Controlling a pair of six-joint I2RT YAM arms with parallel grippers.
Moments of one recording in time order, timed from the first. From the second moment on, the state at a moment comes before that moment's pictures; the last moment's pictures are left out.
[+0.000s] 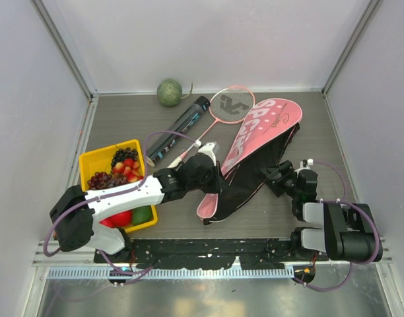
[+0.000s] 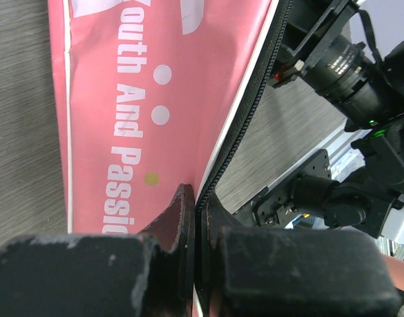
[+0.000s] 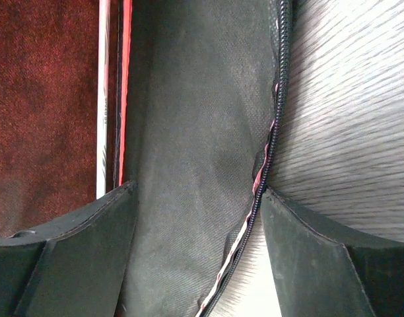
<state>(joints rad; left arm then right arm) -1.03 1.41 0.96 -0.17 -0.05 -0.85 -0.06 1.24 0.09 0.69 -0.43 1.02</state>
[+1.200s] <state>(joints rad) -1.00 1.48 1.00 -0.28 0.00 -0.70 0.00 0.82 0.27 0.27 -0.28 0.85</state>
